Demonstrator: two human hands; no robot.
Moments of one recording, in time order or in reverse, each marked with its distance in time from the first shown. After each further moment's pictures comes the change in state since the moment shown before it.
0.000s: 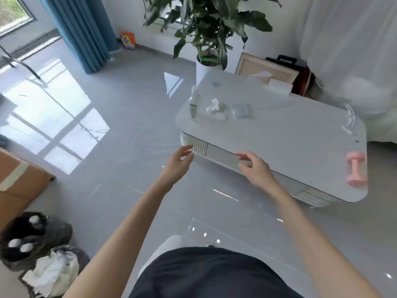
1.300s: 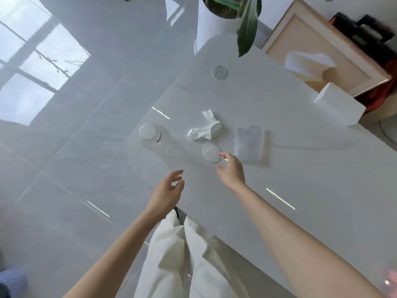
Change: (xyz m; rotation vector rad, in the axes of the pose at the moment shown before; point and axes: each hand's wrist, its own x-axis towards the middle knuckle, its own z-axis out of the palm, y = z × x) left_hand 0.519 -0.039 0.138 0.046 -0.017 -0.501; right_hand 0.619 0.130 0.059 -0.224 -0.263 0.285
